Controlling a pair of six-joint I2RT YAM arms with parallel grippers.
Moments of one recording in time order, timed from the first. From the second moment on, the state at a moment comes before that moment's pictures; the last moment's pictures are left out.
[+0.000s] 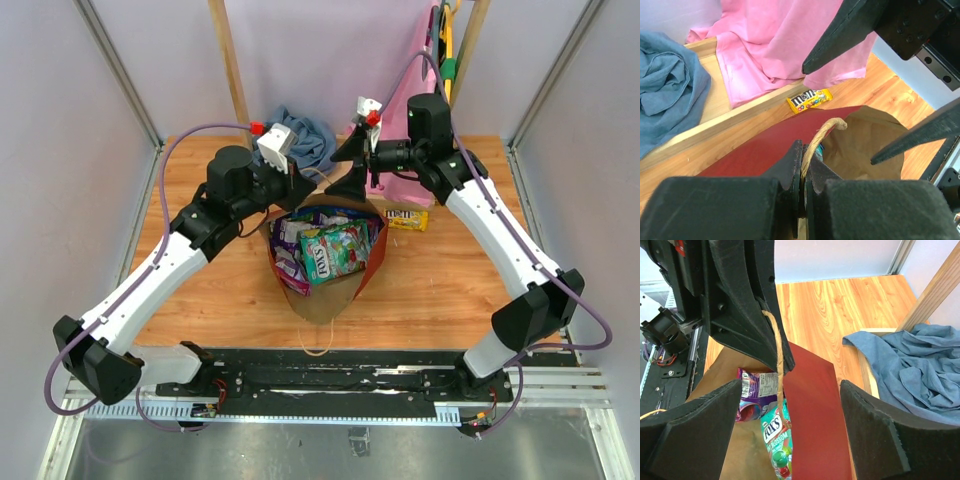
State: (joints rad) left arm -0.59 1.25 1.27 -0.23 0.20 -0.18; right arm 0.47 1.59 1.70 -0.44 -0.98 -0.30
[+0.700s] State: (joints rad) left arm -0.59 1.23 1.27 -0.24 0.20 -0.18; right arm 0.53 1.66 1.79 -0.49 -1.00 -0.33
